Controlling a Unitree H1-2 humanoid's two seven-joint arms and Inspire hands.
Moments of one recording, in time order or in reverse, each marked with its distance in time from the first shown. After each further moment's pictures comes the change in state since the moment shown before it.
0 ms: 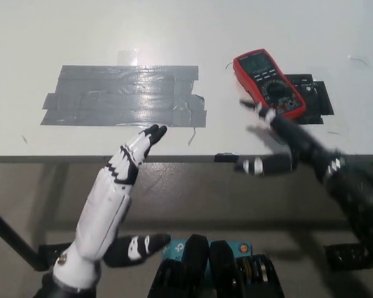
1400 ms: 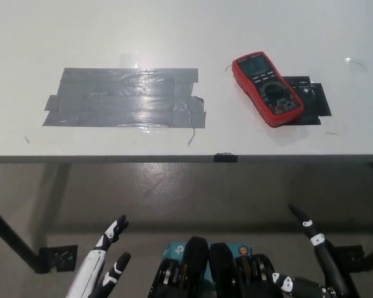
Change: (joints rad) left_arm 0.282 0.031 0.051 0.251 -0.165 0.204 -0.079; right_arm 0.650 0.211 -0.240 -0.197 -0.175 -0.347 -0.194
